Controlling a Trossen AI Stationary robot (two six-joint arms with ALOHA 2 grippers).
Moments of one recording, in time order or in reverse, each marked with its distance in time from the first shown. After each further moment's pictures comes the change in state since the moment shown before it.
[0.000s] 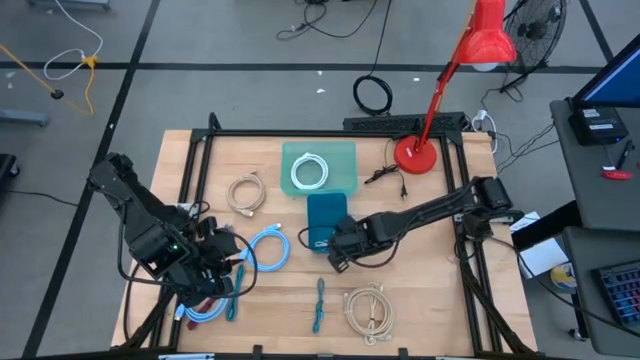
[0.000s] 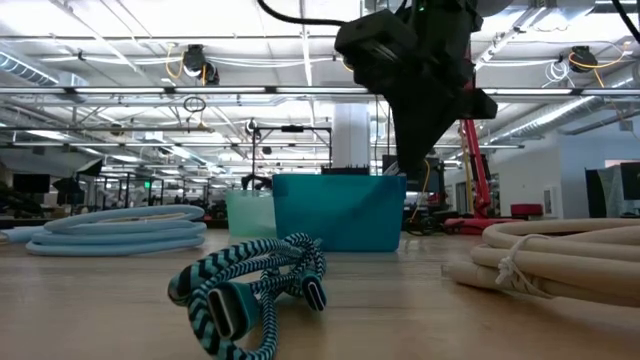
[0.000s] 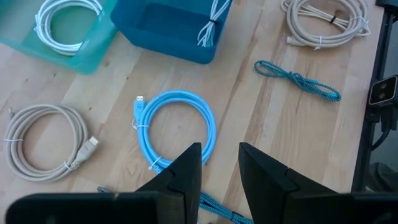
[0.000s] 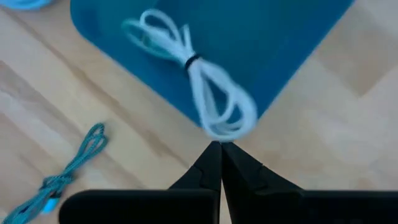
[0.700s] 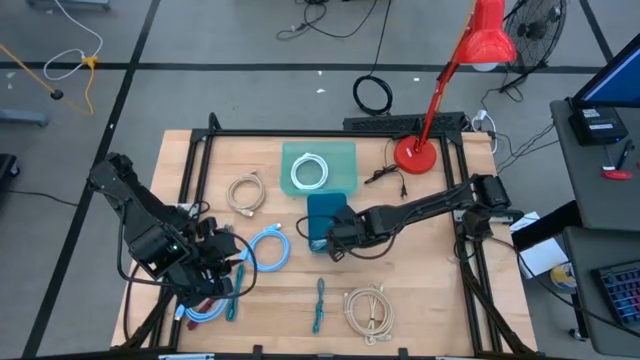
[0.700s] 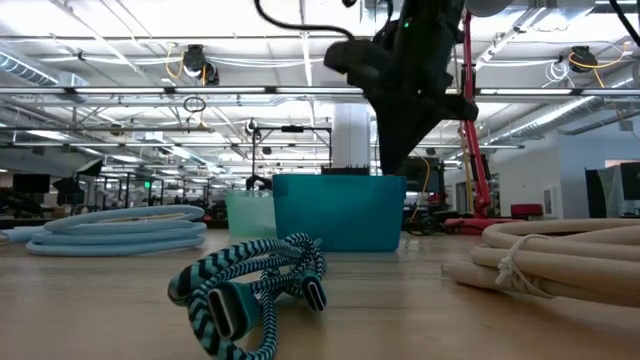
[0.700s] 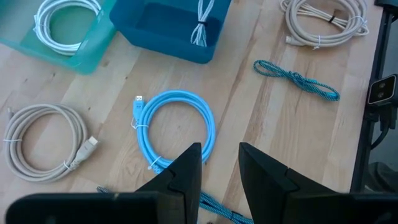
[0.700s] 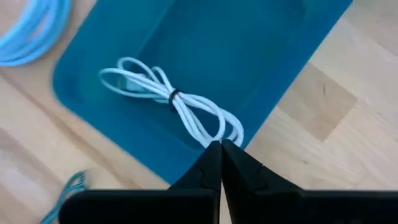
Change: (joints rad) left arm -0.004 0.000 0.000 0.000 0.000 -0.001; right arm -0.050 0.013 -0.001 0.030 0.105 -0.035
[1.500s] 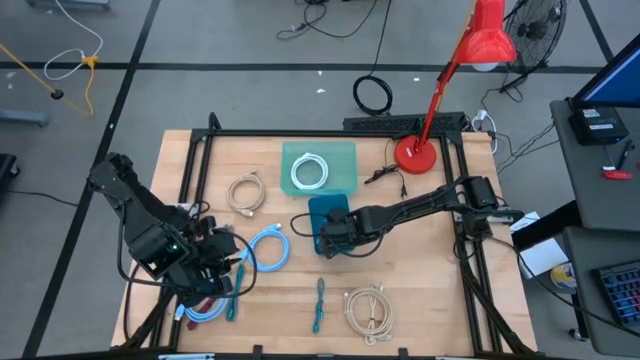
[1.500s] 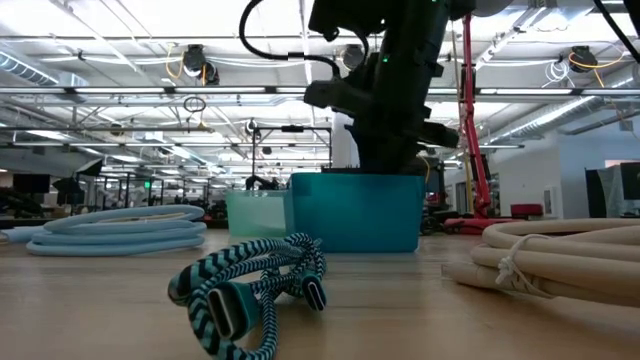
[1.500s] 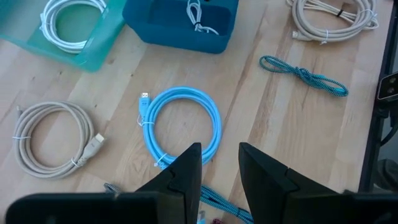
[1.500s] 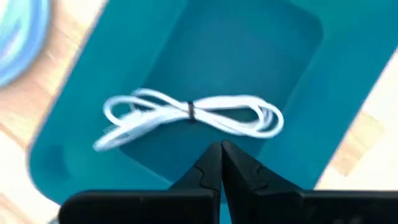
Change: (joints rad) left arm 0.000 0.000 0.000 -0.026 0.002 -0.001; right arm -0.030 0.074 -0.002 0.095 0.015 -0.025
